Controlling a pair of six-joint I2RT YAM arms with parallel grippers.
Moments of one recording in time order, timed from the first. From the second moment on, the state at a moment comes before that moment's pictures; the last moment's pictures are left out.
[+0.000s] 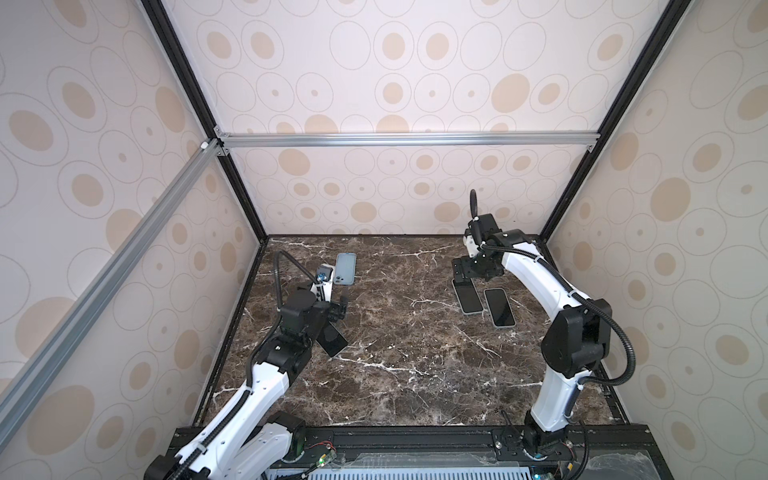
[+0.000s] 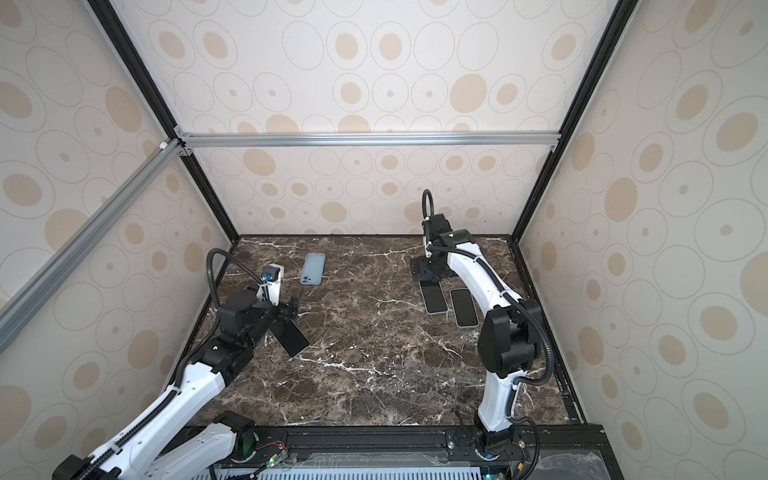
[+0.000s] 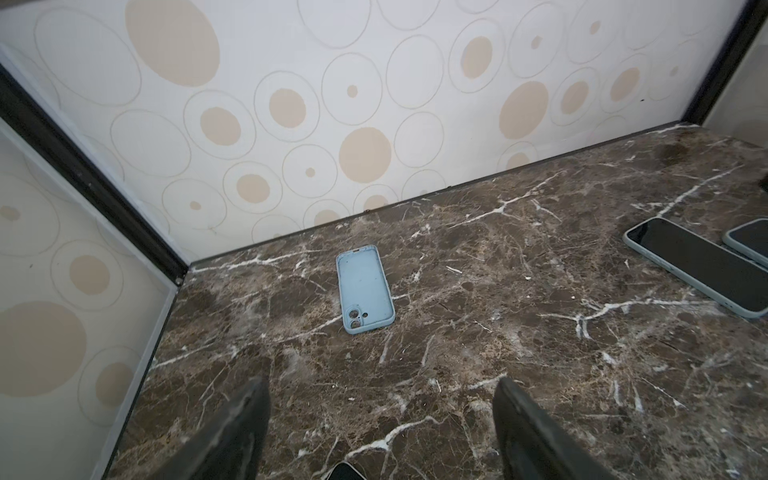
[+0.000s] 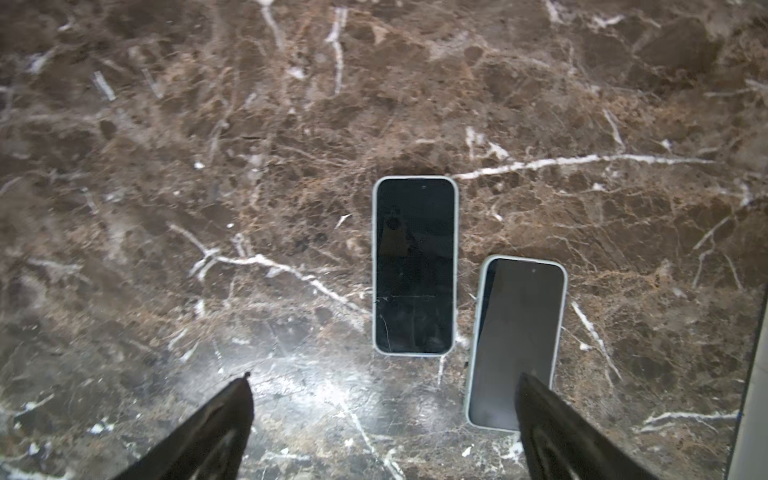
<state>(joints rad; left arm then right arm) -0.34 0.96 0.68 -0.01 -0.18 0.09 0.33 1.85 1.74 -1.02 0.06 0.11</state>
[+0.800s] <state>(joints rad) -0.20 1.76 1.20 -0.31 -0.09 -0.34 0.50 1.81 1.61 -0.86 -0.01 0.04</state>
